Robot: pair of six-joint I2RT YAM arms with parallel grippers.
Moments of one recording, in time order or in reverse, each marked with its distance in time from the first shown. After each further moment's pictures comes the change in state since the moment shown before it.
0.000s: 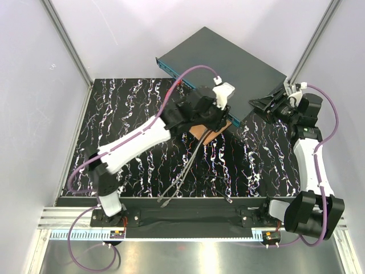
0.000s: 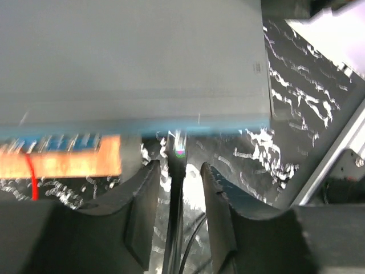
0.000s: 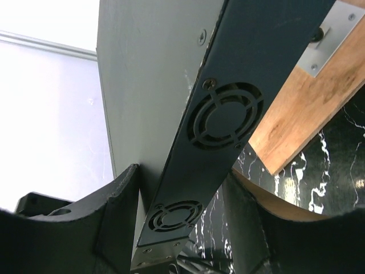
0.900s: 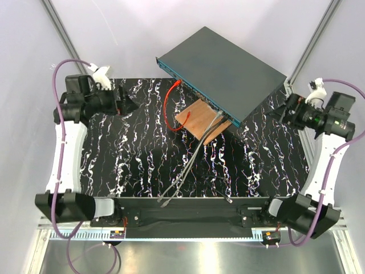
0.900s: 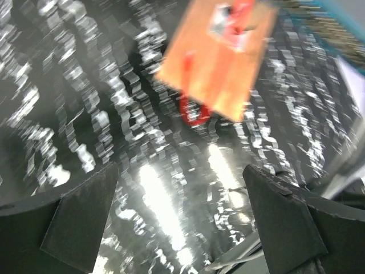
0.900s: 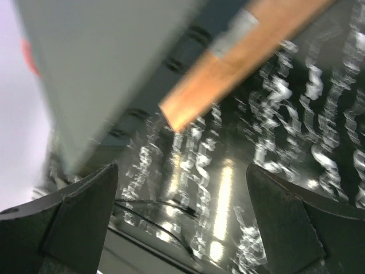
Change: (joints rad) left arm 0.967 -0.528 -0.389 -0.200 0.610 0.116; right arm -0.228 0.019 0.364 -0.731 -0.096 -0.790
